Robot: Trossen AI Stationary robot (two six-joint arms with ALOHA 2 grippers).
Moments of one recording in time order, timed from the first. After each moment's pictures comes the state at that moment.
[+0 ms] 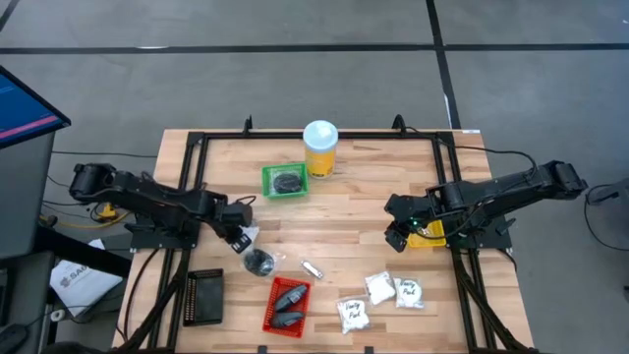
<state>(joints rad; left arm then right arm) -0.05 1.17 0.49 -0.67 0.05 -0.85 0.15 1.07 0.72 -0.68 0.01 0.75</state>
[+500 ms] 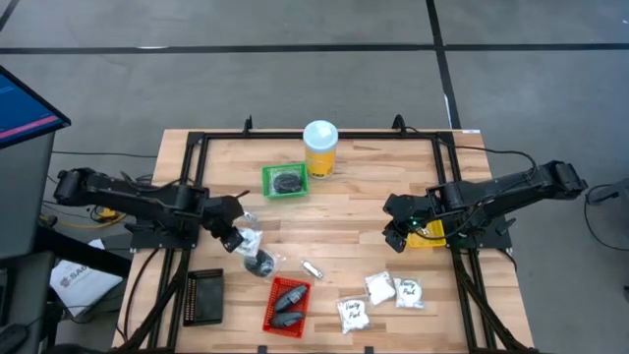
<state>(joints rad) -0.05 0.90 0.49 -0.70 0.19 -0.85 0.15 1.07 0.72 -0.65 0.01 0.71</state>
